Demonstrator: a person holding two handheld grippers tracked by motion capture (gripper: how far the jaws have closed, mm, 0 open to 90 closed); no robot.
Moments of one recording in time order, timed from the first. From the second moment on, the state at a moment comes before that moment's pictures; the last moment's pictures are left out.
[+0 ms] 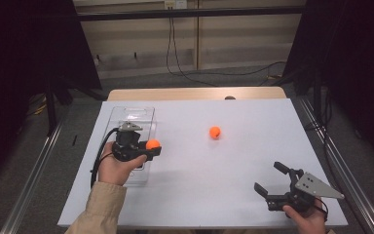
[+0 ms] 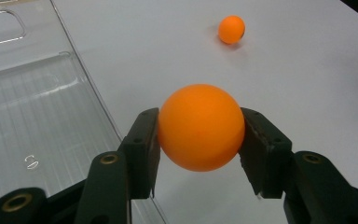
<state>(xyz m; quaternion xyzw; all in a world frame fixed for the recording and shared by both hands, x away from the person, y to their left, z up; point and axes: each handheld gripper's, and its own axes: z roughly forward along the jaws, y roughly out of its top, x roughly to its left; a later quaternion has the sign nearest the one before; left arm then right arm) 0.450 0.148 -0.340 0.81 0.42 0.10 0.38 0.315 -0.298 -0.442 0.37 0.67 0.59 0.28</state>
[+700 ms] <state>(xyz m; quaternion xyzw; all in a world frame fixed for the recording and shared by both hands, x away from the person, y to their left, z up) 0.452 0.158 -0.337 0.81 0.43 0.10 0.38 0.316 -0.297 -0.442 0.37 0.67 0.59 0.28</state>
